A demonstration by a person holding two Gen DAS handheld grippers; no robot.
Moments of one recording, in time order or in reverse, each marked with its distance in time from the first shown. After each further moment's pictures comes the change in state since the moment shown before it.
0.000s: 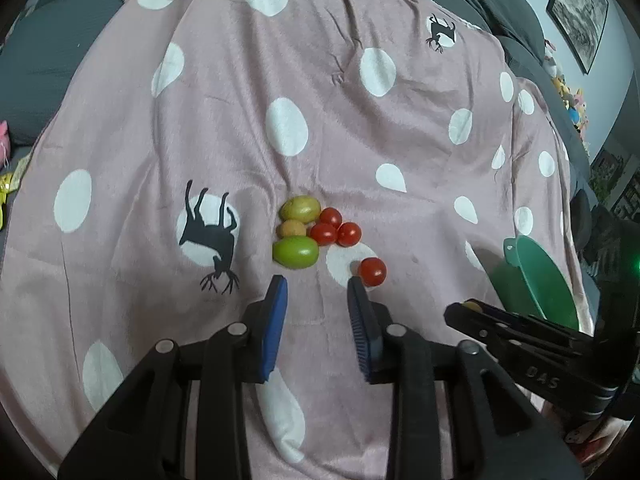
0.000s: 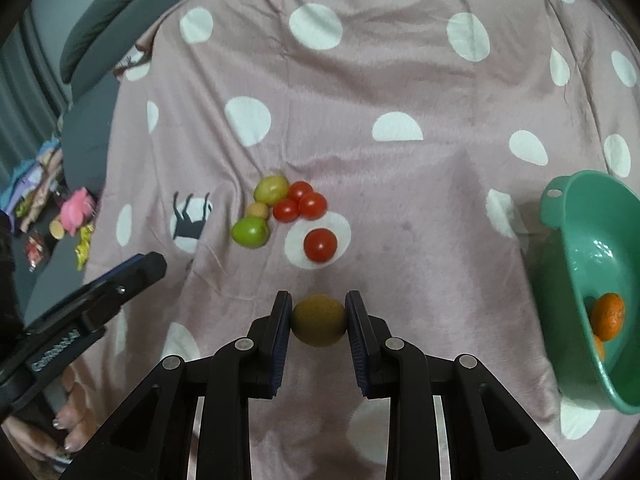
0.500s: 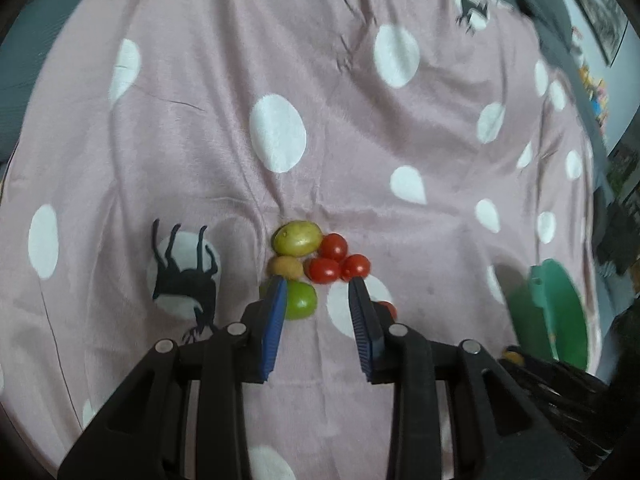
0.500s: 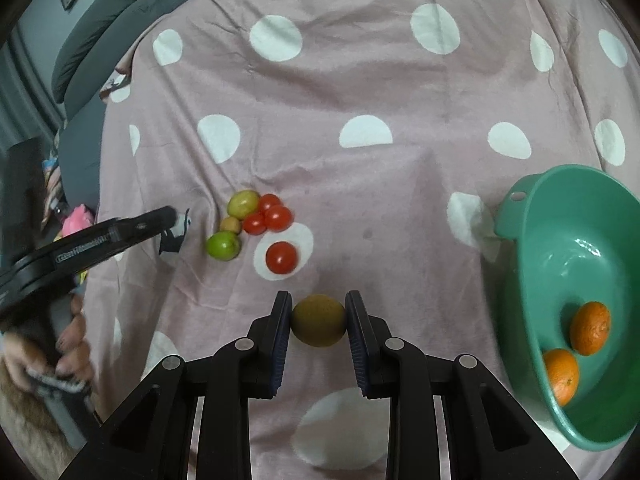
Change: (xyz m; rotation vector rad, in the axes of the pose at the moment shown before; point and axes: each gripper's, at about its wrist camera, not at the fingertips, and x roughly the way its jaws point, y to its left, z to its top) left arm 0.069 -0.010 0.060 0.009 0.142 0.051; right arm -0.007 -0.041 0.012 0.051 0.007 0.022
